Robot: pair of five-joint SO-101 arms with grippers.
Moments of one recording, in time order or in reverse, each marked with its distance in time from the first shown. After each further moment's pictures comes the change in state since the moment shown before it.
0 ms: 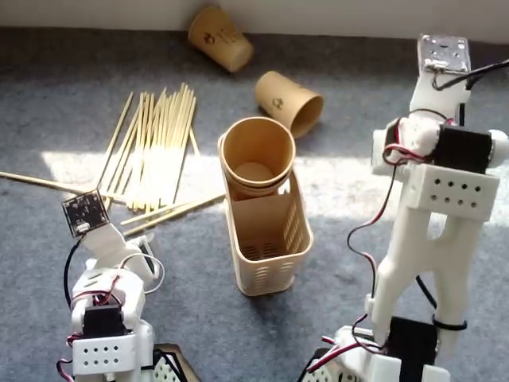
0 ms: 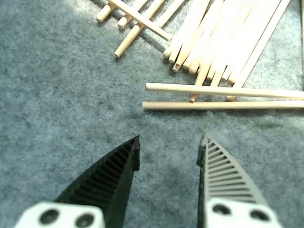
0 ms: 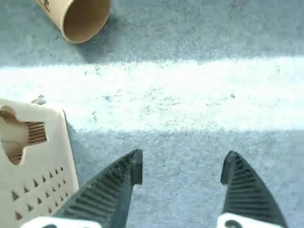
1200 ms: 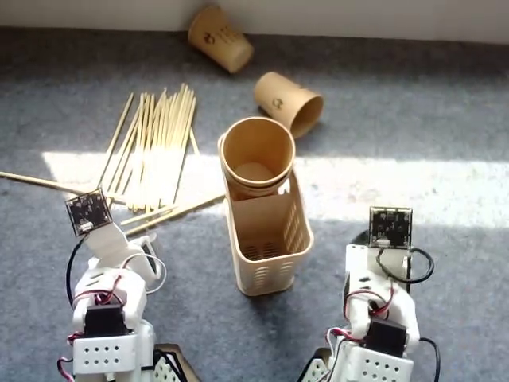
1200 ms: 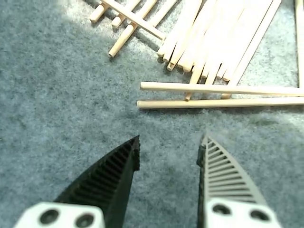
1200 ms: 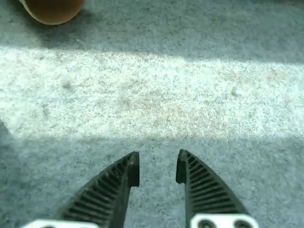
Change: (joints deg) left arm 1.1 0.0 0.0 0.0 0.0; right arm 3.3 -89.8 110.0 -45.9 2.1
